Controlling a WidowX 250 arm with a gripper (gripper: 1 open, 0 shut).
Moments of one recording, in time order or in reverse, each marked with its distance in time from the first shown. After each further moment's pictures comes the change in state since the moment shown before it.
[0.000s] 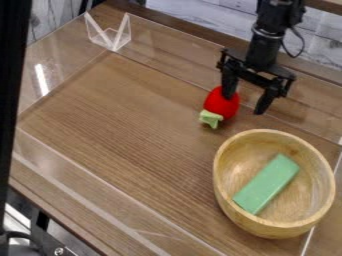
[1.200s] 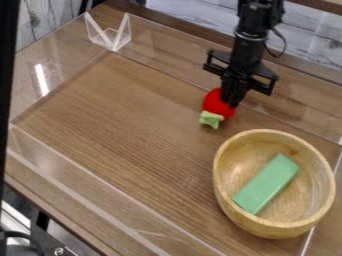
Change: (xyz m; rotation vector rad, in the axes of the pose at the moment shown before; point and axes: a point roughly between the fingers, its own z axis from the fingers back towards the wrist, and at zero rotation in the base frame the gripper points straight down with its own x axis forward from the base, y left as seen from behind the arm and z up) arm 0.001 0.014 -0.007 -0.024 -0.032 -0.037
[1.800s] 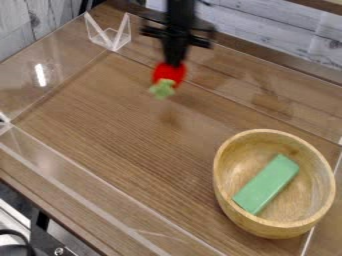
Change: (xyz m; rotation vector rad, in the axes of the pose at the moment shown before) arm -0.032 0.115 0.041 -0.040 -0.083 0.272
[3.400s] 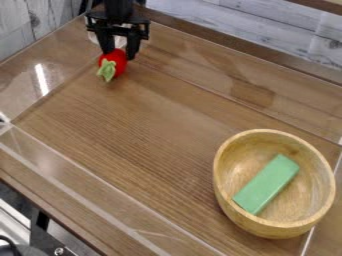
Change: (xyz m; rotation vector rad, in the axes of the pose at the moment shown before) arm 0.050 0.067 -0.039 0.014 -0.004 0.056
